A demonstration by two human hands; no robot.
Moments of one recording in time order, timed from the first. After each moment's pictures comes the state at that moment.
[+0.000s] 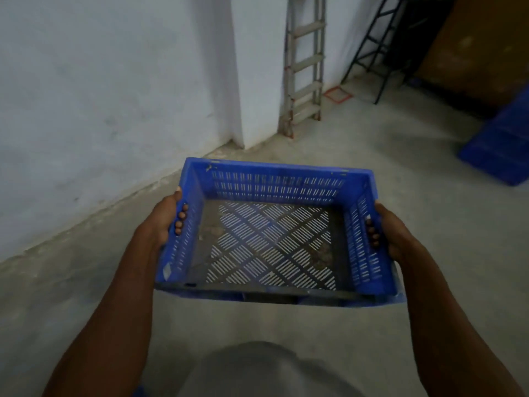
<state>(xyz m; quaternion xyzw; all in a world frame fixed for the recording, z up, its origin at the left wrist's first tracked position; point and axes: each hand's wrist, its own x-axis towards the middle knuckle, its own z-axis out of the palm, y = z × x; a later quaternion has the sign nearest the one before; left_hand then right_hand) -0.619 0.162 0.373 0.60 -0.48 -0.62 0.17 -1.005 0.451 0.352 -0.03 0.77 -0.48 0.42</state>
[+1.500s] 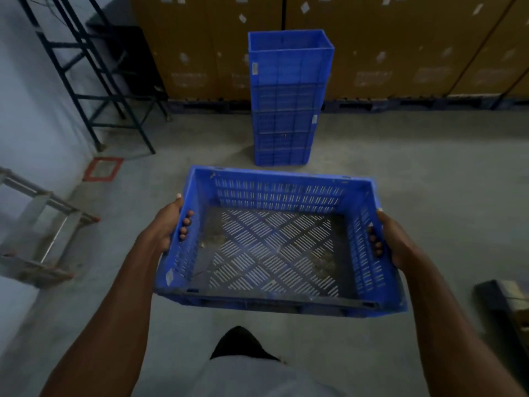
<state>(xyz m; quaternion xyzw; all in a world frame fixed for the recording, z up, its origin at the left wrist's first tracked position) -1.819 0.239 0.366 0.35 -0.69 -0.63 -0.12 -1.846 0.724 0.344 0.28 0.71 -0.61 0.20</state>
